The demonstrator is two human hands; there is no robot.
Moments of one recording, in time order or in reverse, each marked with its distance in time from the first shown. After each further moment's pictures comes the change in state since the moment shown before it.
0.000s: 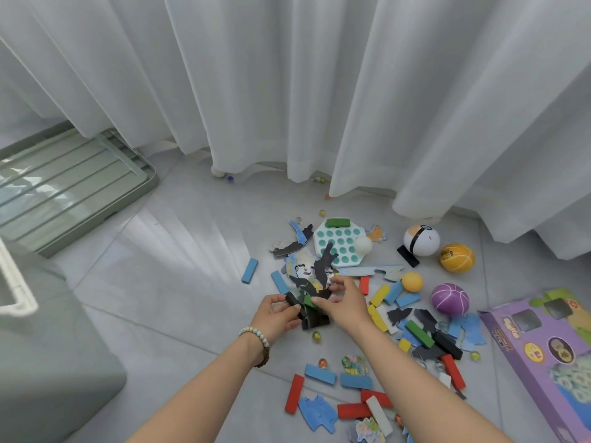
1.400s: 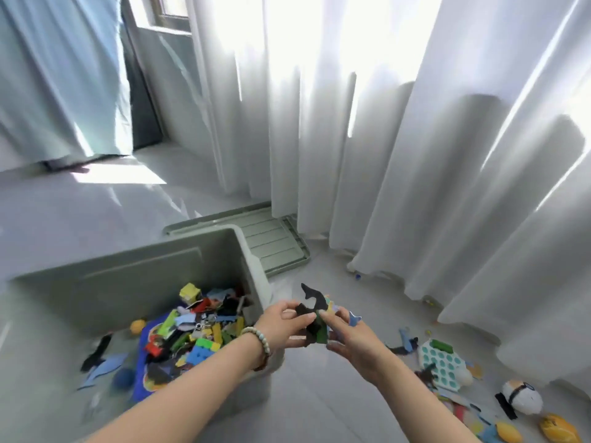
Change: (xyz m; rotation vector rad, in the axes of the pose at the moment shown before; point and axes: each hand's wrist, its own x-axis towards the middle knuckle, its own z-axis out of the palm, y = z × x) left_hand -0.240 0.188 -0.175 -0.089 0.122 0.259; right_hand -0.186 -0.266 0.091 0.228 -0.686 -0.104
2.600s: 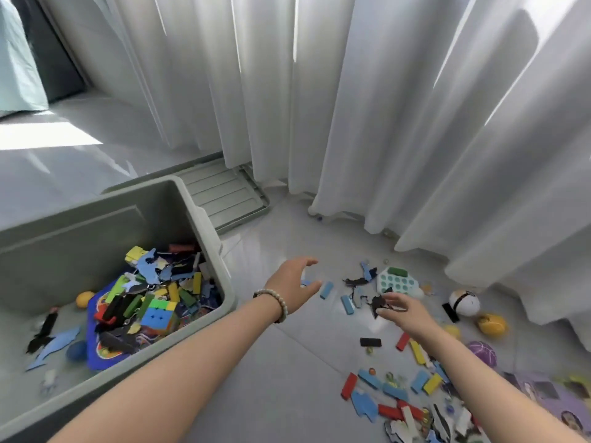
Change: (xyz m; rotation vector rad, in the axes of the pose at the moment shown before) left_hand 0.026 -0.037 0.068 1.049 -0.091 0.374; right_hand -0.047 0.082 -0.159 -0.443 0.430 0.151
